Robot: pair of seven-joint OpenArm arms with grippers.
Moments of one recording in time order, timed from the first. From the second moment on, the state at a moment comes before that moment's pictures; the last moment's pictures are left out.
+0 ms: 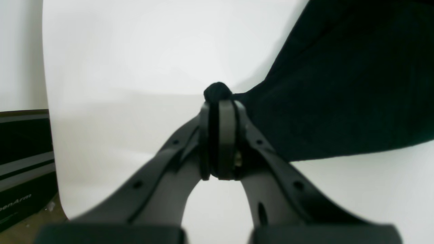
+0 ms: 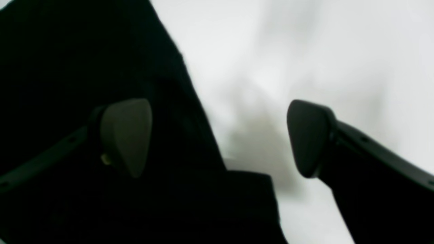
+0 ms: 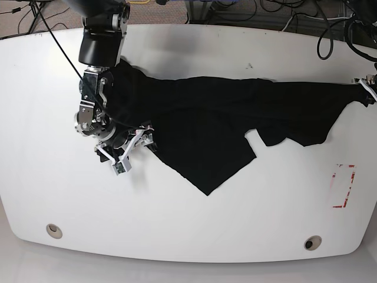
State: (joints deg) left arm 10.8 -31.1 -40.2 81.0 -20.5 -42.1 50.0; right arm 12.6 5.2 10.7 70.2 7.9 35.7 -39.4
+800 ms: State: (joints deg) left arm 9.8 -31.0 -40.2 81.0 -20.6 -42.1 50.2; right arm 13.2 3.0 1.9 67.7 8.1 35.7 -37.6
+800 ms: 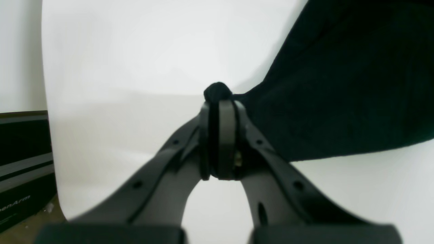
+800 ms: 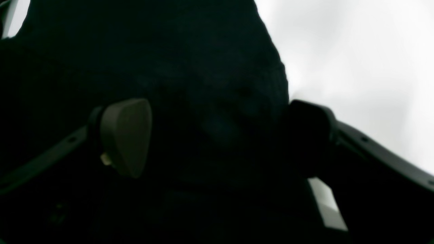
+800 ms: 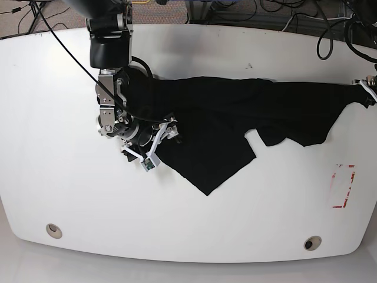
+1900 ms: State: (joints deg) left arm 7.2 -28.2 -38.5 88.5 -20.0 -41.9 48.8; right arm 6.4 4.3 2.3 88.7 8.2 36.0 -45.3
